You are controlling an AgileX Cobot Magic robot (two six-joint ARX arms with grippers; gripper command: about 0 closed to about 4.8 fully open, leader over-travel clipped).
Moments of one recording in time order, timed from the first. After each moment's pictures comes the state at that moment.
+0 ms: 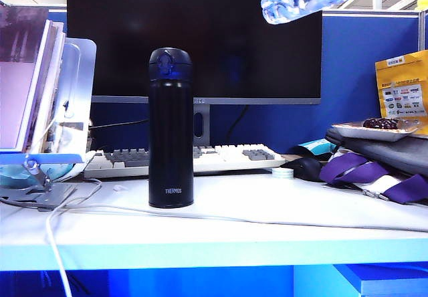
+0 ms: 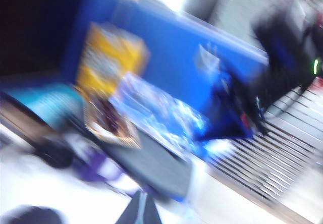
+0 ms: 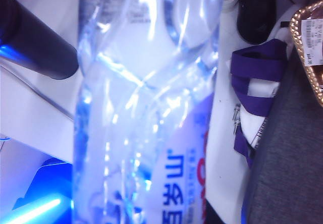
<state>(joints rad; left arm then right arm) -0.13 1.16 0.95 0.34 1.00 -0.46 0.40 1.62 2.03 -1.41 -0.01 -0.01</state>
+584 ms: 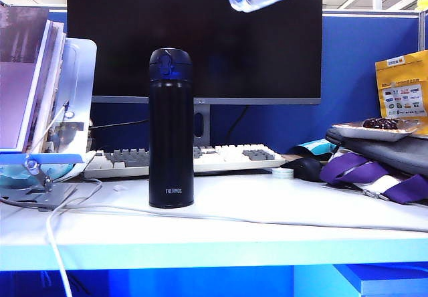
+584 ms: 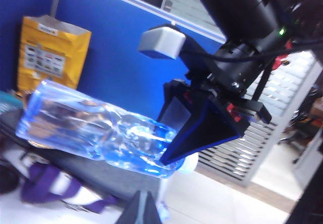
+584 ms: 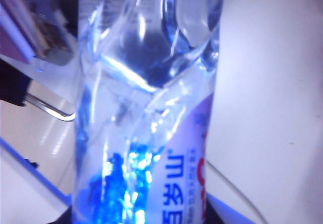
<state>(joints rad) -0.33 1.28 0.98 0.48 0.97 -0.45 0.40 1.61 2.03 -1.42 -0.32 0.00</state>
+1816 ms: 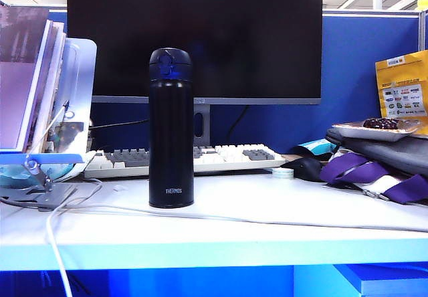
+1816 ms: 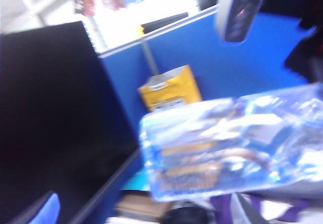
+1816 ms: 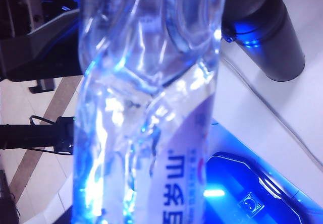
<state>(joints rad) -0.37 1.28 0.99 0.50 0.65 0.33 0.40 1.58 2.03 -1.42 -0.75 0.06</state>
